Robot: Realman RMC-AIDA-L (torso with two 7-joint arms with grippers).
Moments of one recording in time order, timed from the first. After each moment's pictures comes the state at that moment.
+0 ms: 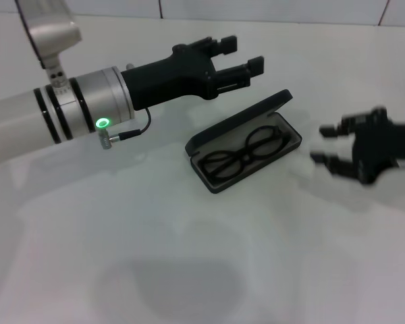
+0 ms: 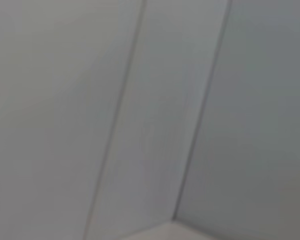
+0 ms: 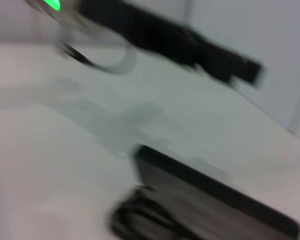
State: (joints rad) left arm -0.87 -2.08 2.84 -0.19 -0.56 1.43 -1.08; right arm 0.26 2.01 -1.38 -1.27 -1.85 -1.18 1.54
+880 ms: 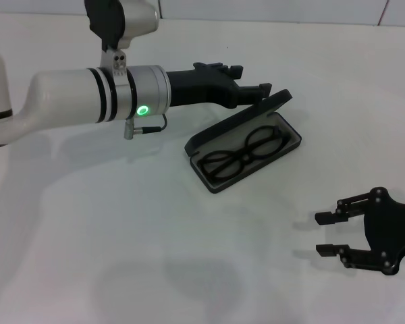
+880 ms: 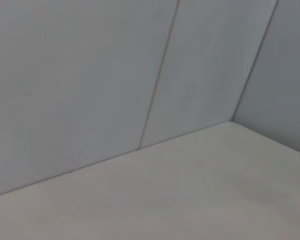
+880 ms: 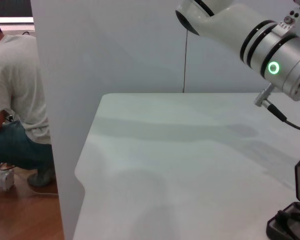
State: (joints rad) left arm -1.00 -2.09 2.84 -0.12 -0.36 1.03 -1.23; right arm 0.32 2.01 -1.17 -0.88 -1.80 -1.61 1.11
